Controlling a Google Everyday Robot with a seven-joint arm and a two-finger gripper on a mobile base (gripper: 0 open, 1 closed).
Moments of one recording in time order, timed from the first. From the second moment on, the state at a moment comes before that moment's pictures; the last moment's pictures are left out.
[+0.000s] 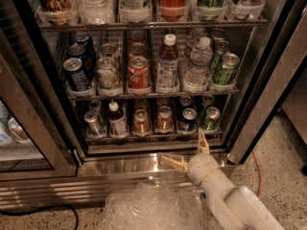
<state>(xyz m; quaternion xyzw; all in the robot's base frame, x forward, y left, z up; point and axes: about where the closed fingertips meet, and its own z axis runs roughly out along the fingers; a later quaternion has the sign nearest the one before) 0.548 -0.113 0.650 -0.20 0.67 0.15 0.70</state>
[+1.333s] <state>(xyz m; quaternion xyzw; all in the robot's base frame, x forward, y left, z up) 0.579 -0.070 0.592 -0.17 0.65 0.18 0.72</state>
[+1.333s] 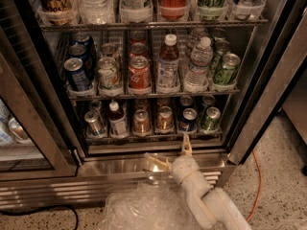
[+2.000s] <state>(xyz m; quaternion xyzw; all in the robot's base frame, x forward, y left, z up) 0.602 -0.065 0.583 -0.16 0.65 0.18 0.72</state>
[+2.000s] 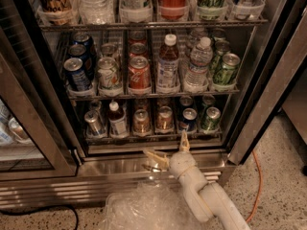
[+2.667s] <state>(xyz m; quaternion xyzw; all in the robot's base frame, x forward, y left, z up) 0.602 -0.065 0.583 -0.16 0.65 0.18 0.72</state>
